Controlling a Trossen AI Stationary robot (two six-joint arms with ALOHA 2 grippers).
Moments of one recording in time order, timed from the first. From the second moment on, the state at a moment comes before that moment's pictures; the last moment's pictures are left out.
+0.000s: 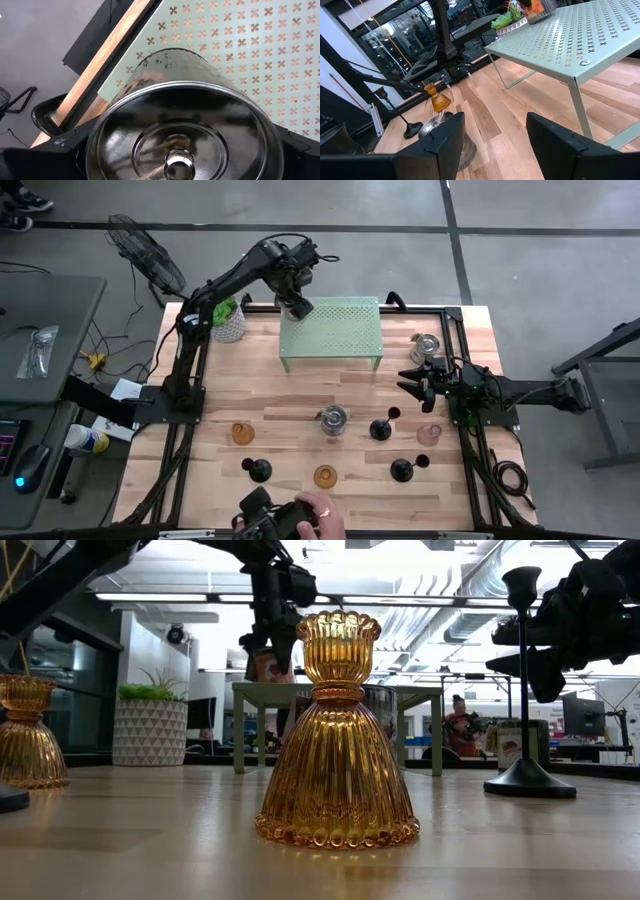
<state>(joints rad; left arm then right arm) 0.65 2.09 2.26 -1.48 -0.07 -0.04 -0.07 0.15 0.01 0.06 0.13 0.49</state>
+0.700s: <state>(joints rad) 0.65 2.09 2.26 -1.43 -0.07 -0.03 -0.07 0.15 0.01 0.06 0.13 0.49</state>
